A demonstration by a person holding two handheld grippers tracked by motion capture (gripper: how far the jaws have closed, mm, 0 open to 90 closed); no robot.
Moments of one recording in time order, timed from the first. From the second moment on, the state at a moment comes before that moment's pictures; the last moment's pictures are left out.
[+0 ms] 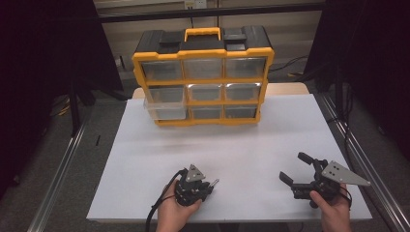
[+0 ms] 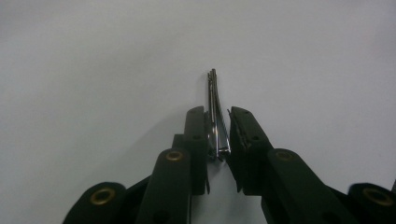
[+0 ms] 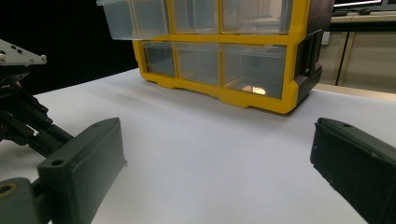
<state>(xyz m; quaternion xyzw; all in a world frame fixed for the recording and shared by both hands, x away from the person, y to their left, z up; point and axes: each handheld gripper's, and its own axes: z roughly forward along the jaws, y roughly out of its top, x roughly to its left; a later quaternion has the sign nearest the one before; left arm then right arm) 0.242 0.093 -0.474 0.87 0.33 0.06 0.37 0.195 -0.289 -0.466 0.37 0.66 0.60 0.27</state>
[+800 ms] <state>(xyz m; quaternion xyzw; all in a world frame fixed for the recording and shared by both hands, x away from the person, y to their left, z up) 0.261 0.105 -0.475 0.83 0.36 0.04 0.43 0.196 -0.289 -0.467 0.37 0.66 0.60 0.27</state>
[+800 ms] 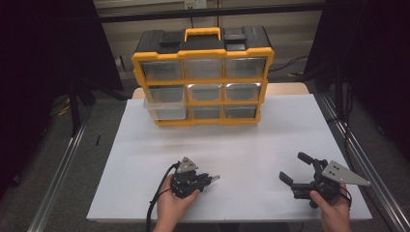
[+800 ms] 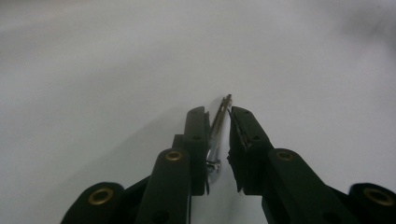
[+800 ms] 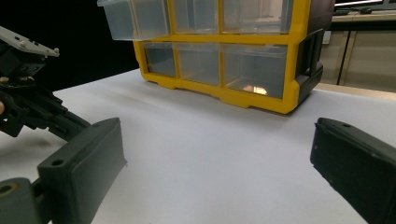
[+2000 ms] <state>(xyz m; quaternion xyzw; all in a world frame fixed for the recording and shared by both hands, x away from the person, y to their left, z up) 0.248 0.096 -0.477 0.85 0.35 0.04 0.39 0.196 -0.289 -0.467 0.38 0.66 0.60 0.26</state>
